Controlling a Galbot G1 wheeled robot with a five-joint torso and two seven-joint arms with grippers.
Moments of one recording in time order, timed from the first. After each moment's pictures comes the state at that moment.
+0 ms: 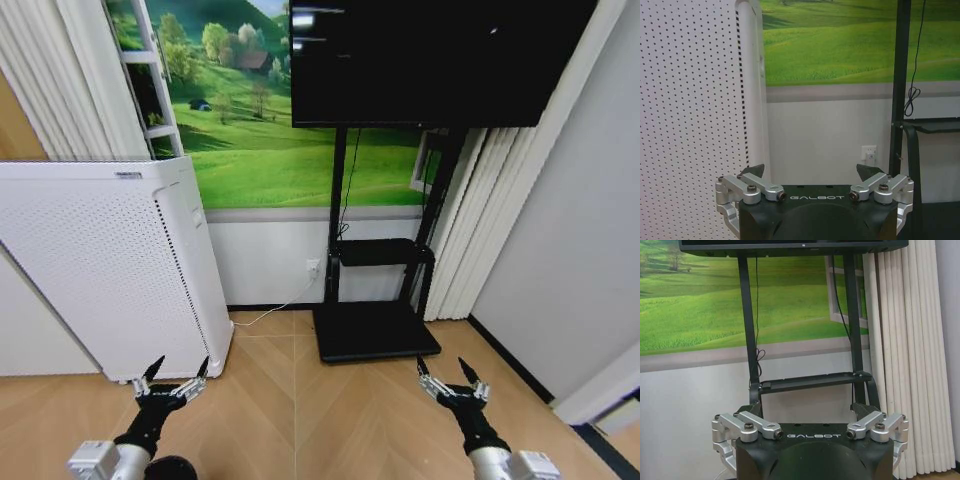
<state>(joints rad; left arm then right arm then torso) 1.96 -1.31 -0.86 -2.44 -0.39 0.15 0.02 -1.94 1.39 0.76 2.33 0.39 0.08 0.02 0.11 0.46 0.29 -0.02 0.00</state>
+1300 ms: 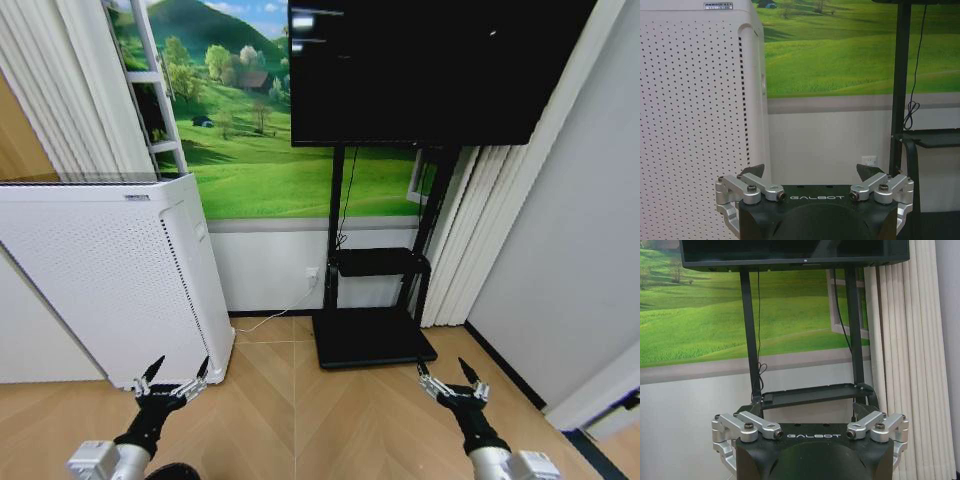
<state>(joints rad) 1.96 -1.31 -0.86 -2.44 -0.39 0.15 0.02 -1.94 1.39 0.76 2.33 0.39 0.08 0.02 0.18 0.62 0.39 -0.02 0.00</state>
